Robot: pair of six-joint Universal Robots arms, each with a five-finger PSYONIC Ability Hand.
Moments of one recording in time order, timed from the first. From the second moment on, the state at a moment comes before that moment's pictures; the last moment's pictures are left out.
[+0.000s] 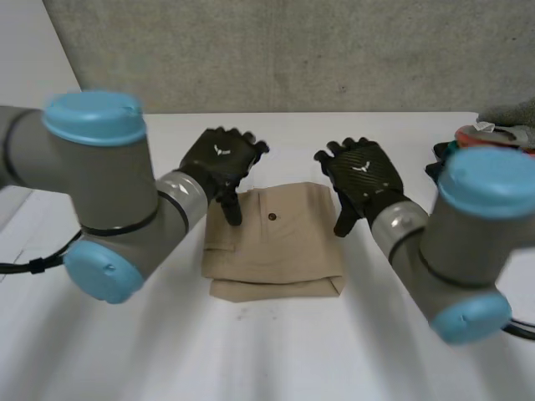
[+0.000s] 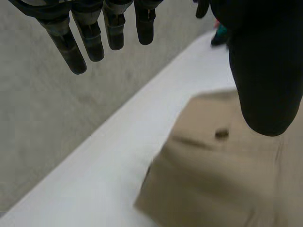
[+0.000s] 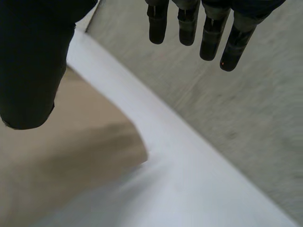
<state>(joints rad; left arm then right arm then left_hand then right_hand) 4.13 -2.10 -1.17 3.06 -1.48 3.49 2.10 -1.15 1.52 -0.27 1.51 2.78 0.19 0.20 0.21 0.20 0.05 0.18 0.22 0.21 0.24 0.07</state>
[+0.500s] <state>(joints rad) 4.27 -1.93 -1.27 2.96 -0.89 3.40 2.36 -0.94 1.79 -0.77 1.71 2.62 0.19 0.20 0.21 0.20 0.05 0.18 0.22 0.21 0.24 0.07</state>
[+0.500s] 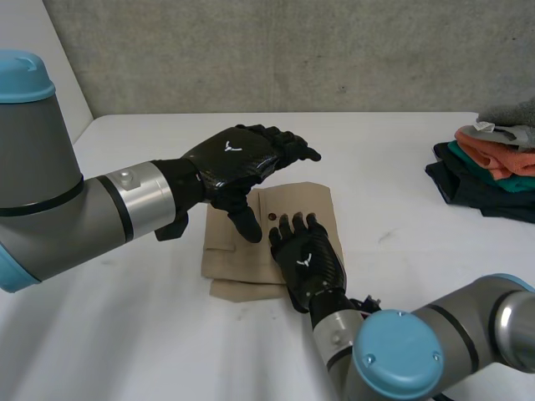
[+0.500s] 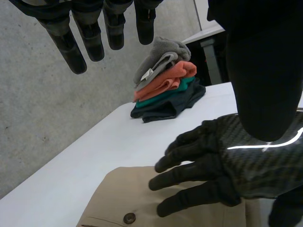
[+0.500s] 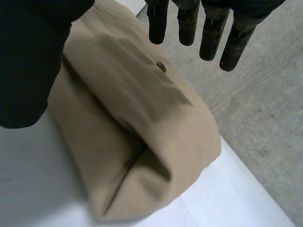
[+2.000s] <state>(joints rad) 4.27 -1.93 -1.27 2.97 -0.90 3.40 2.34 -0.72 1.36 -0.48 1.65 2.57 0.19 0.20 0.21 0.20 0.05 0.25 0.25 0.27 0.24 0.10</state>
